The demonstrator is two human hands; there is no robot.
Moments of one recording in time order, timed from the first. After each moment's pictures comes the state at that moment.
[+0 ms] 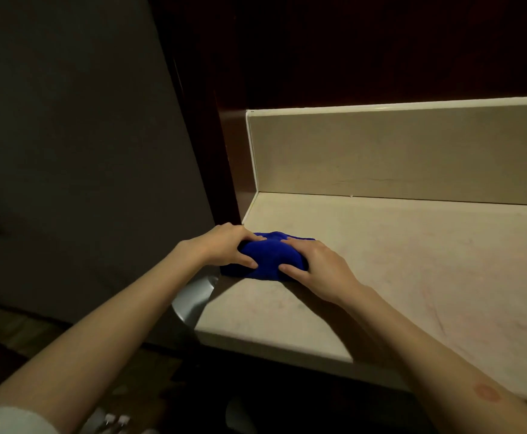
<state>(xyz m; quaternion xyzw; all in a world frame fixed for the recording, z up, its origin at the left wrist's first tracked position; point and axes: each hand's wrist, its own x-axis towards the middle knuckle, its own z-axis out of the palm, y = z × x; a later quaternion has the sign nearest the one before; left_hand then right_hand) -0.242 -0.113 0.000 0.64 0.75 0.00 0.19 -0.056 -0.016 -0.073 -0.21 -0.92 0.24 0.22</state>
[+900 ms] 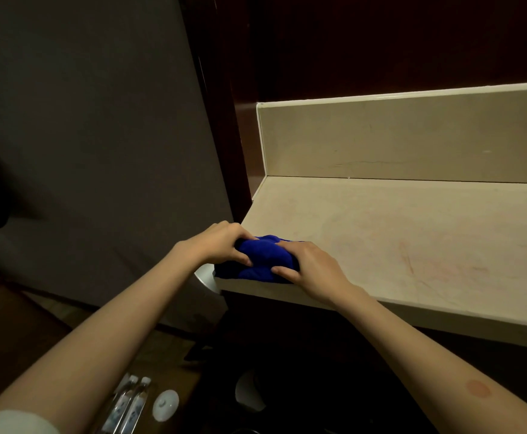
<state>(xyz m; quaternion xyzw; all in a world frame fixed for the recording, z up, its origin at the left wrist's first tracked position) -0.191 -0.202 -0.005 0.63 0.76 0.02 0.16 -0.007 -0.104 -0.075 -0.19 -0.93 0.23 0.21</state>
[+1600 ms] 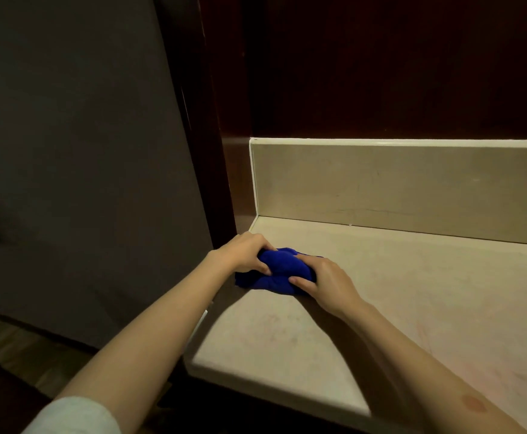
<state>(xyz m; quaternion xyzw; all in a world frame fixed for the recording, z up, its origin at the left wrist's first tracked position) -0.237 -0.059 -0.007 0.63 0.76 0.05 0.14 -0.059 0.023 -0.075 -0.26 -0.90 0.26 0.22</state>
